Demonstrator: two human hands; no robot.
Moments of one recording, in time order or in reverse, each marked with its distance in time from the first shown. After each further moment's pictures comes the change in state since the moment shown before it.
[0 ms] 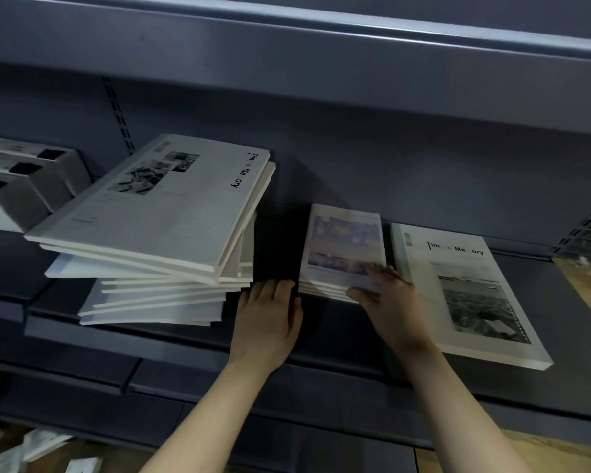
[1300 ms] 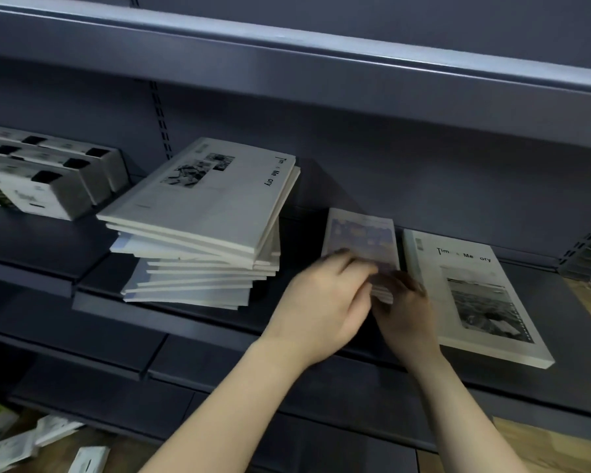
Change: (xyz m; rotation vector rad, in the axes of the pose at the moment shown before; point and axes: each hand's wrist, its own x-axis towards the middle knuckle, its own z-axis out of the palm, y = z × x) left_hand -0.007 0.062 -0.106 -0.308 0.115 0.419; right_hand -0.029 -0.016 -0.002 -0.062 0.134 -0.048
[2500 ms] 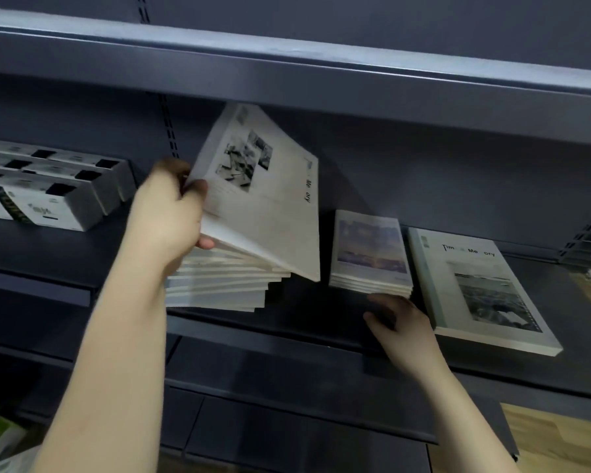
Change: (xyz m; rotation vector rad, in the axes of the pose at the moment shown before) left_hand 0.011 -0.093 -0.146 -0.164 0.327 -0.747; right_hand -0.035 -0.026 -0.004 0.267 -0.191 0.091
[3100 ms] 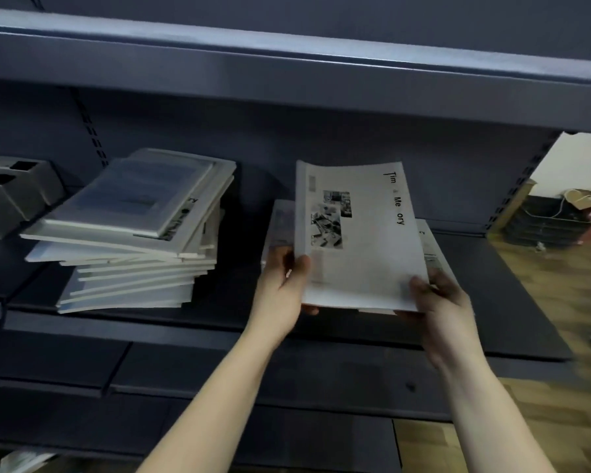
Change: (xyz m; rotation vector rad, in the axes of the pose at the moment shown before) left_hand -0.135 0.028 0.193 -0.486 -0.459 -0.154; right_hand -0.028 0.048 -0.111 0.989 0.342 0.355
